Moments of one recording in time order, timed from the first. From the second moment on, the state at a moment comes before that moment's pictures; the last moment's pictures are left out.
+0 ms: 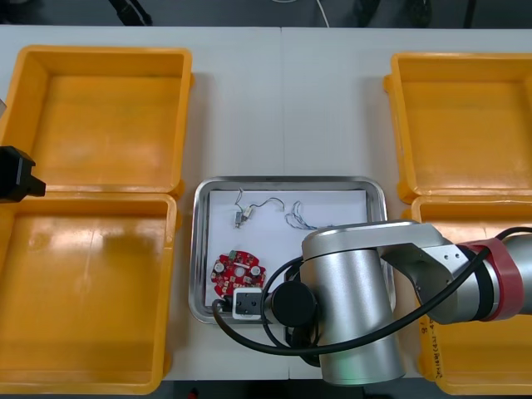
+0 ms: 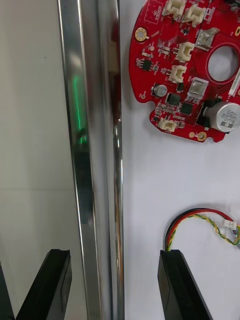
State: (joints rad) right arm -0.94 -0.63 1.32 -2.18 -0.67 1.58 1.42; left arm -0.33 0.84 0.24 -2.11 0.91 1.91 -1.17
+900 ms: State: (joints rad) right arm -0.83 -0.57 1.37 -2.14 -0.48 1.58 1.42; left arm -0.33 0.84 0.24 -2.11 0.91 1.91 -1.17
